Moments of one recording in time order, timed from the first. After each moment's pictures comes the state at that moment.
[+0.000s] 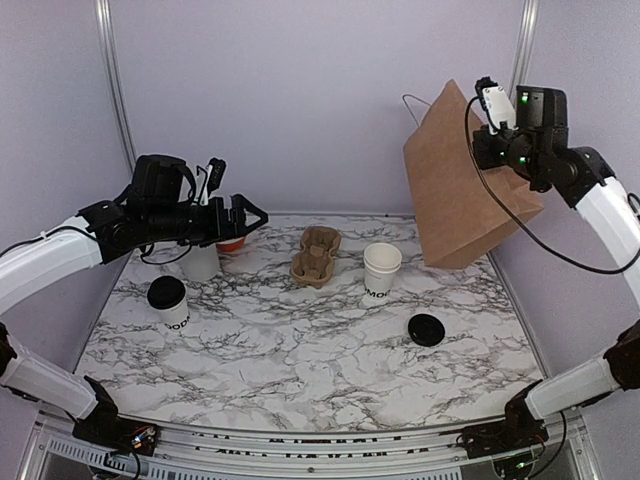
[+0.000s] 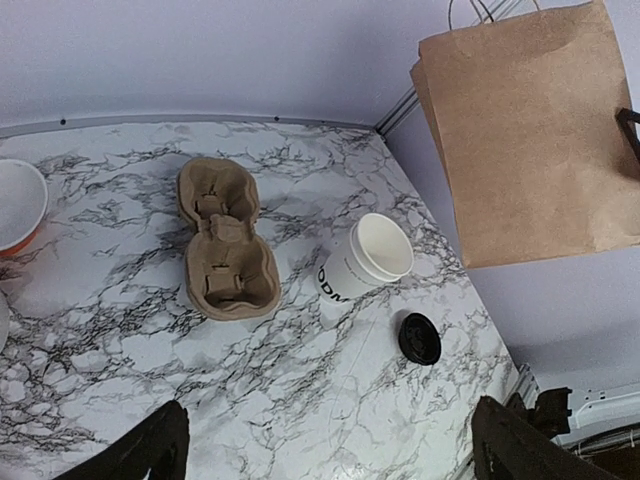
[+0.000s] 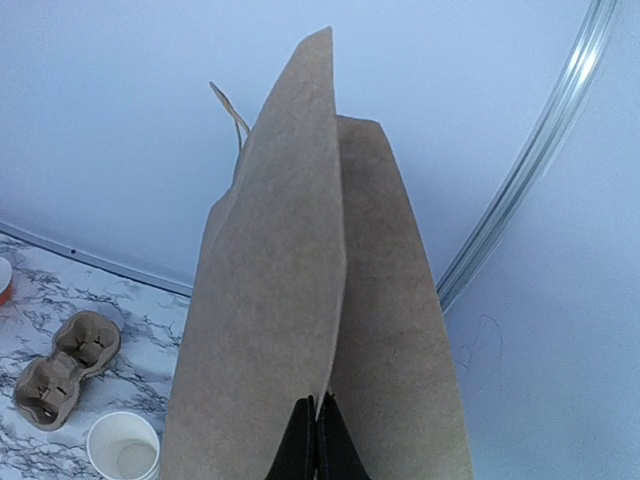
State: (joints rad) left arm -0.65 1.31 1.19 -0.33 0.19 -0.54; right arm 0.43 1.32 1.67 -0.60 0.41 -0.18
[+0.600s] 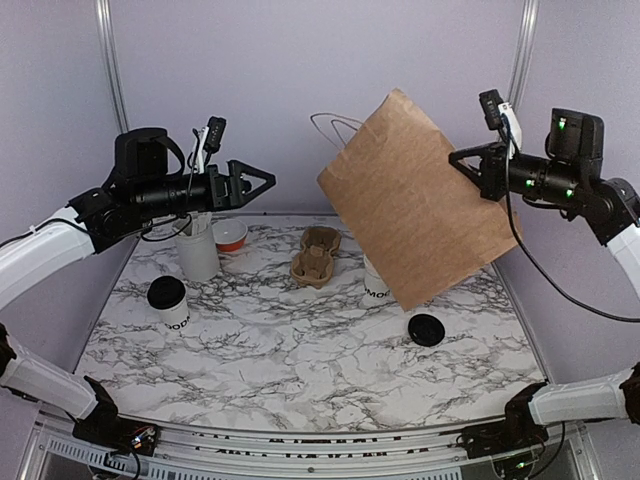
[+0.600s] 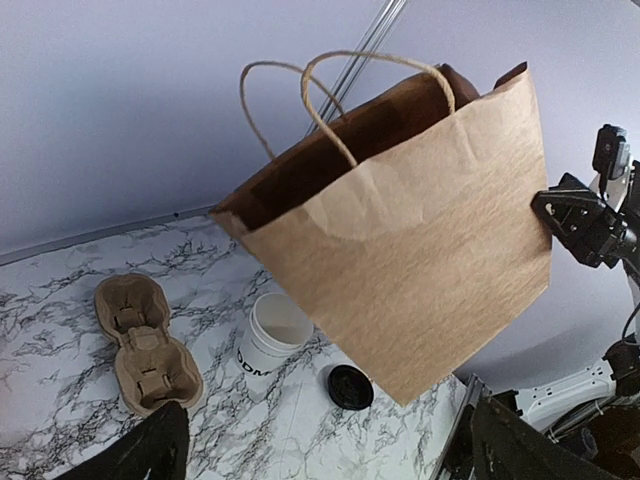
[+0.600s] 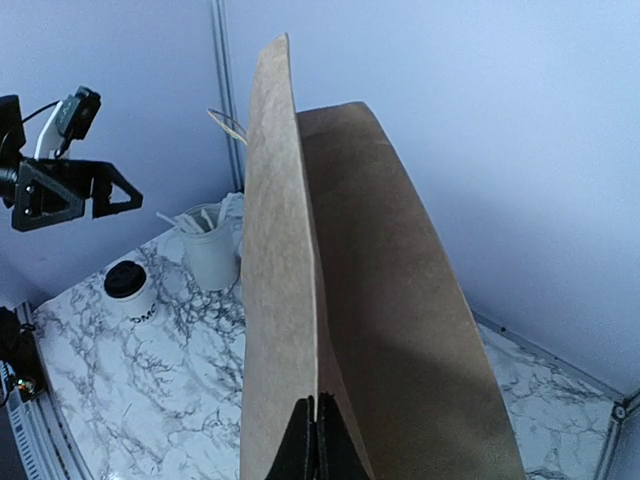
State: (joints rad) left arm -0.65 1.30 1.28 -0.16 0.35 -0.46; right arm 0.43 1.08 1.50 -0.61 -0.31 -0.05
